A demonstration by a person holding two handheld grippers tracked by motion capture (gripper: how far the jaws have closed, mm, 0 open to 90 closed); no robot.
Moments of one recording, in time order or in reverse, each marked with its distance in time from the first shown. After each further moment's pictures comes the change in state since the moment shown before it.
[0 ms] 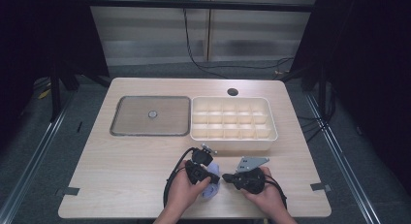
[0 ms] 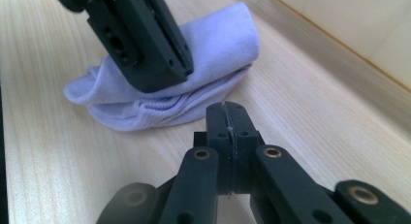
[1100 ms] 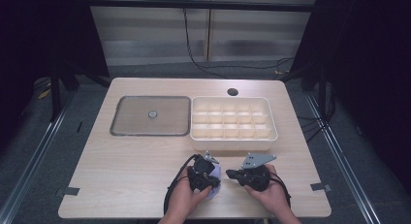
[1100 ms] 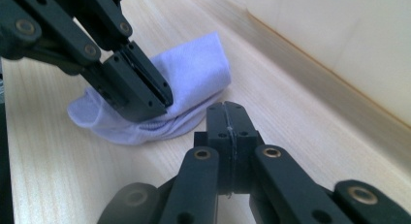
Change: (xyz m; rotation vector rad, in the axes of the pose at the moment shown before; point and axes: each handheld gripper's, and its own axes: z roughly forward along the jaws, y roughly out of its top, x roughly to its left) left arm -0.010 -0.018 0.009 -0.092 0.075 0.105; right arm -0.006 0.003 -0.012 -0.043 -0.021 0.027
